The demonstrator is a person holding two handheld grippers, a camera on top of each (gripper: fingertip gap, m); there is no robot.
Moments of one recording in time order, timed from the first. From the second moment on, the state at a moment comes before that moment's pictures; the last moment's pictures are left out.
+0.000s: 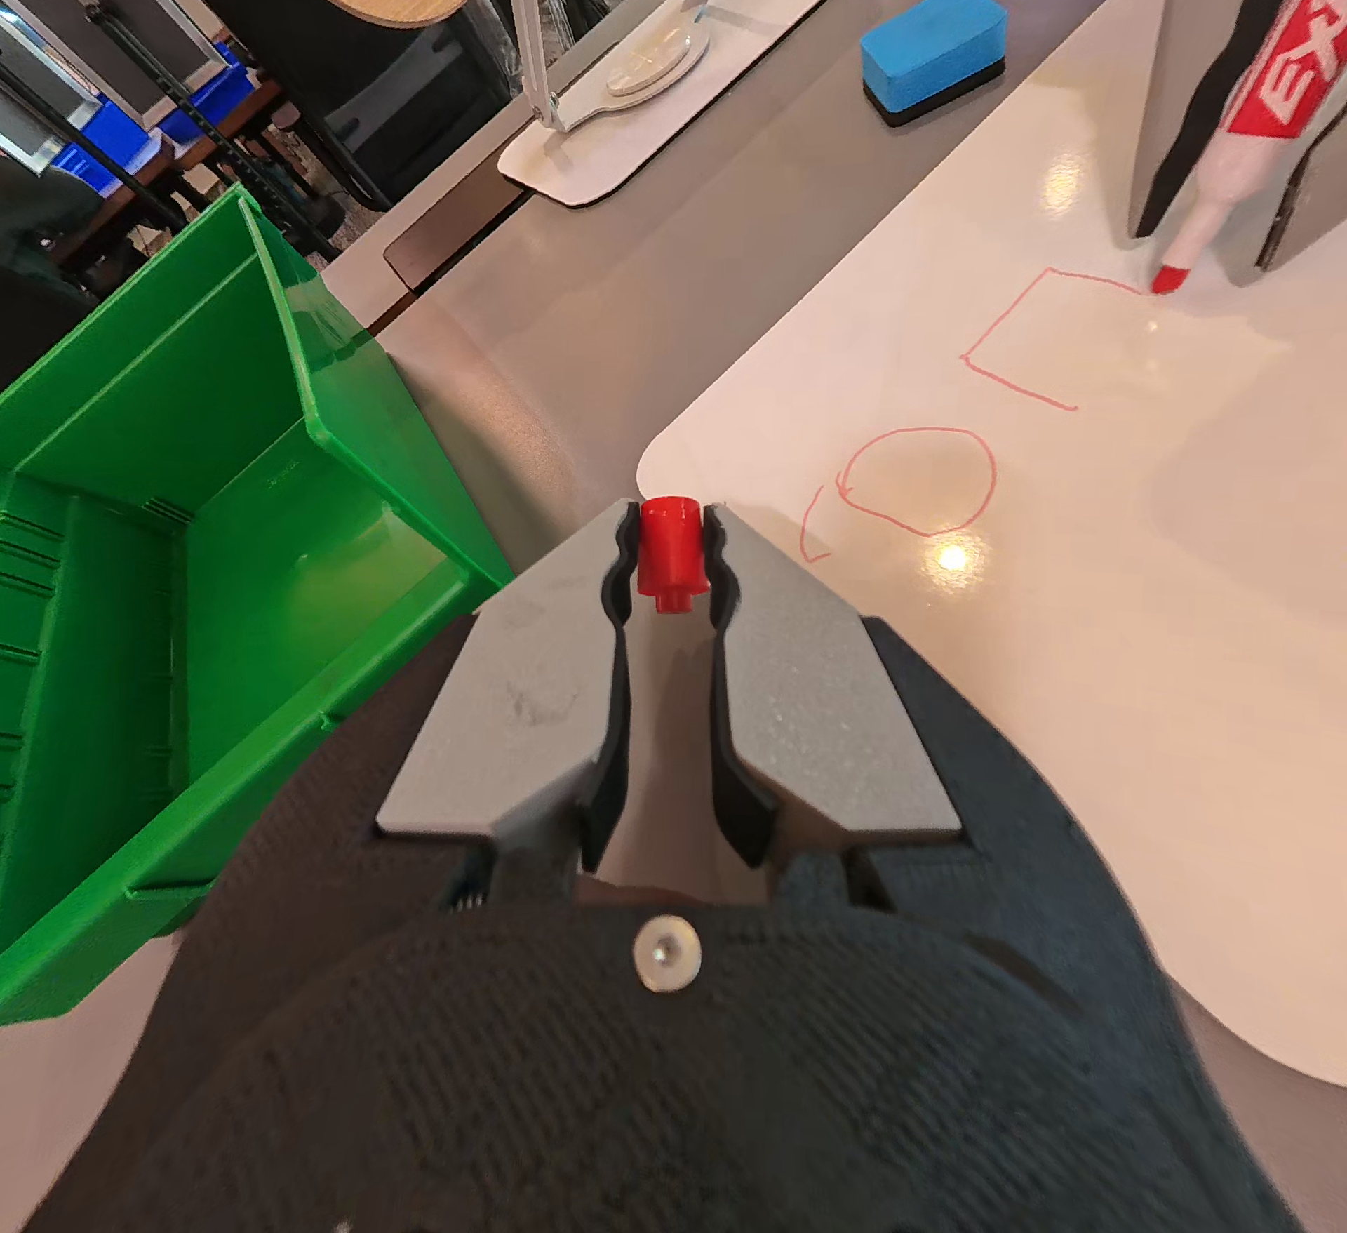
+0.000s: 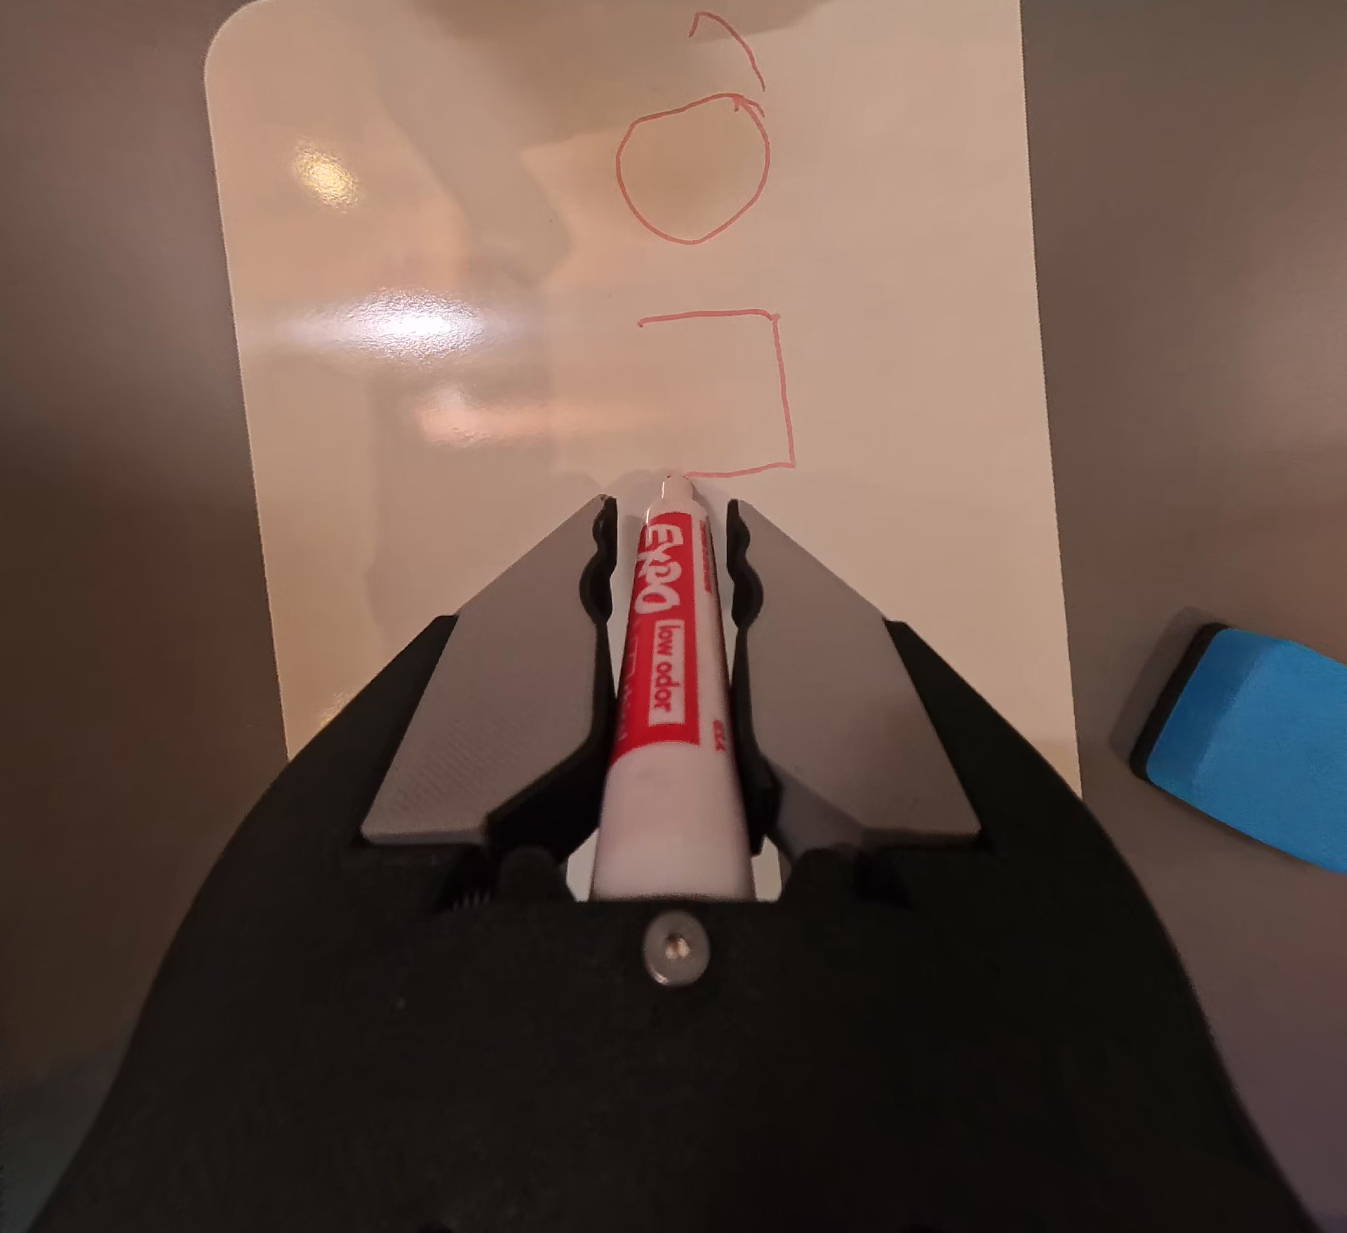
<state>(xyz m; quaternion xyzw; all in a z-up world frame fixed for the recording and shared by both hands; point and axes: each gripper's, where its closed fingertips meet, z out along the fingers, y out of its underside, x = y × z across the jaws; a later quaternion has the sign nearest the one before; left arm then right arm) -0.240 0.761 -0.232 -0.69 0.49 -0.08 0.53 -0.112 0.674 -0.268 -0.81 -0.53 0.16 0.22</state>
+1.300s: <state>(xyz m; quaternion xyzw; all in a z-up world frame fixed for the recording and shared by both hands) -0.240 0.760 -0.231 -0.69 0.49 -0.09 0.53 -0.155 0.685 -0.252 -0.79 -0.53 0.21 0.25</state>
